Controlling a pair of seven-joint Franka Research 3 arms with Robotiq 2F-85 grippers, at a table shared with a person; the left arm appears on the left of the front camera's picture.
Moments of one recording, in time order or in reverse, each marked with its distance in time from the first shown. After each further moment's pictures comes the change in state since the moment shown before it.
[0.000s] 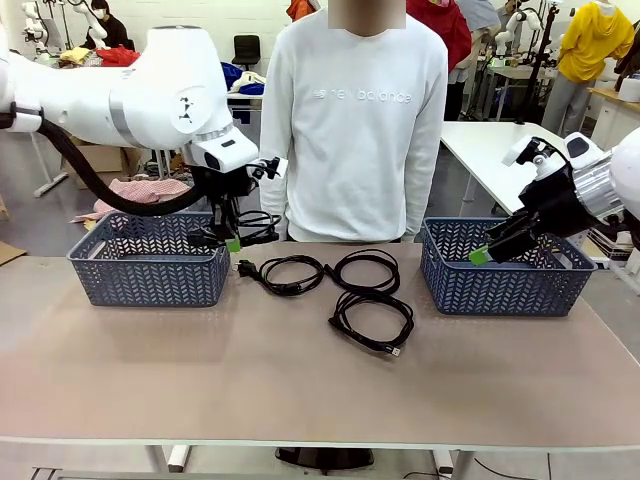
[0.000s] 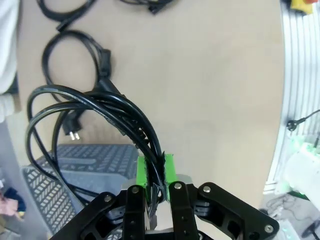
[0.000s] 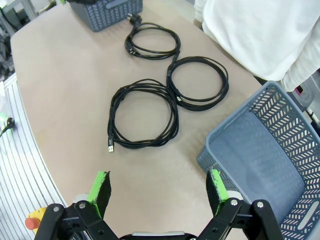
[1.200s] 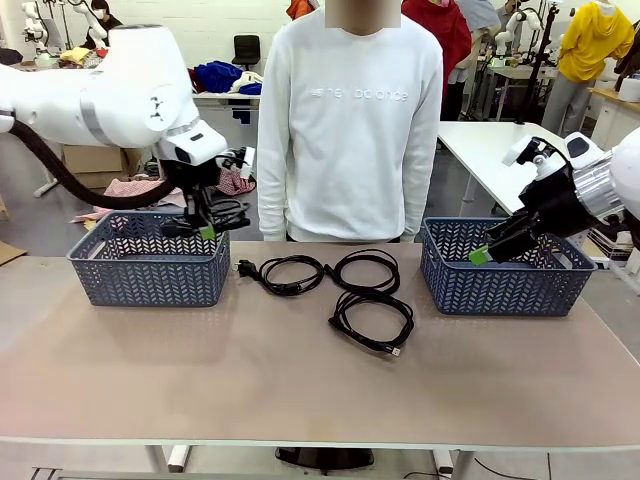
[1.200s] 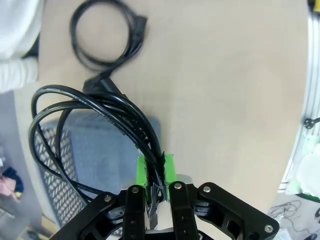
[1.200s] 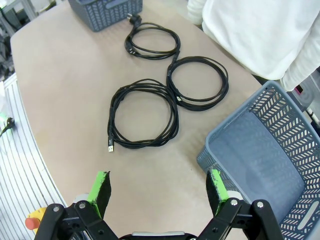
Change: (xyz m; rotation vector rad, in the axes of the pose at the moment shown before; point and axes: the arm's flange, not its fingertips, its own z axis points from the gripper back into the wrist) left arm -0.056 0.028 0.003 0.078 0.016 0.084; right arm 0.000 0.000 0.000 0.000 0.000 0.000
